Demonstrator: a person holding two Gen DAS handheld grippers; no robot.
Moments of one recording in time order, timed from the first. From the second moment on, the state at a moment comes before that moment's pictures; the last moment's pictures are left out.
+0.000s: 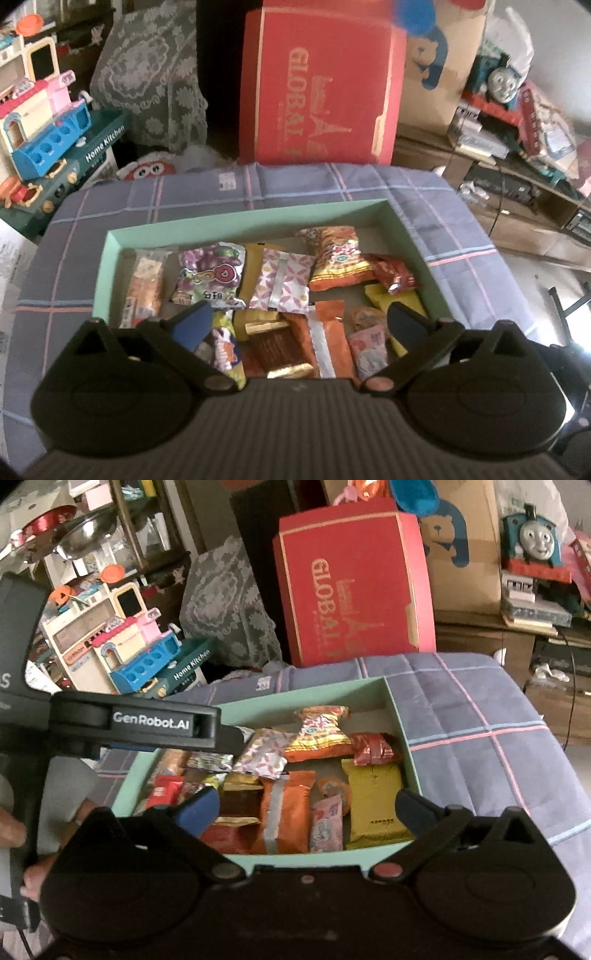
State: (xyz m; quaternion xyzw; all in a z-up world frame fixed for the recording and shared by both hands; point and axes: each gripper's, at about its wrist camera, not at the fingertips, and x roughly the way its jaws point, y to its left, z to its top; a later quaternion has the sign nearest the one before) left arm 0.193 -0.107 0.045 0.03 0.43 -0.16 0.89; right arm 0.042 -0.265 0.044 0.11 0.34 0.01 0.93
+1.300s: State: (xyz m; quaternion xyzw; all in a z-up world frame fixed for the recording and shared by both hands) left arm 0.060 -0.023 0.036 0.02 0.43 -0.11 0.90; right arm -0.039 -0.236 0.033 0.08 0.39 0.01 0.92
